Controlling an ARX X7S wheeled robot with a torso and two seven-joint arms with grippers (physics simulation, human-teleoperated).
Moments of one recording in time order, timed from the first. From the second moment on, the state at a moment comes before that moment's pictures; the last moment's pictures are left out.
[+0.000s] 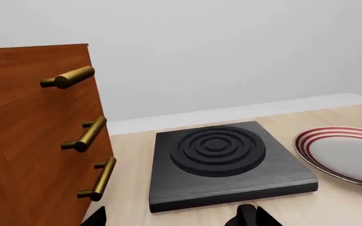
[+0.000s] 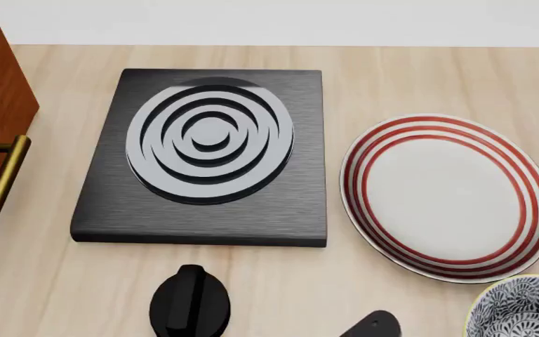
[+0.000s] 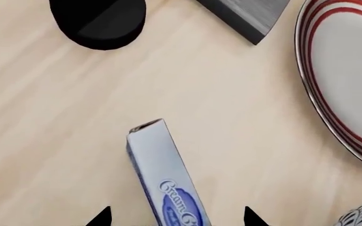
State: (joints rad) left arm 0.29 -0.76 0.58 0.94 -0.19 -0.18 -0.85; right arm 0.63 0.73 -0.54 -0.64 1.66 1.40 1.07
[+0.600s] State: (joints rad) left arm 0.29 -0.76 0.59 0.94 -0.18 -0.18 -0.85; right arm 0.63 0.72 -0.59 -0.59 1.57 1.38 1.00
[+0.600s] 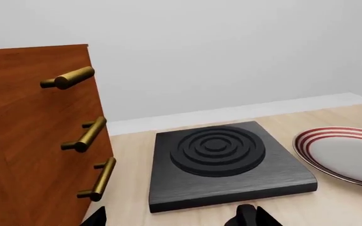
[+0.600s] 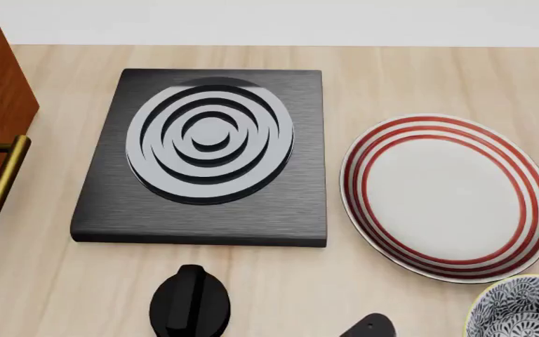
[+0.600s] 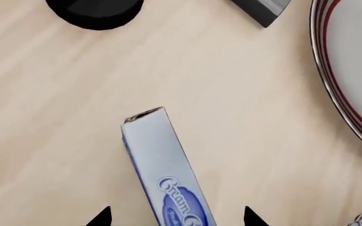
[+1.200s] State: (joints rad) left arm 0.29 -0.77 0.59 0.94 -0.18 -0.16 -0.86; right arm 0.62 0.73 -0.65 -0.57 1.46 1.35 0.91
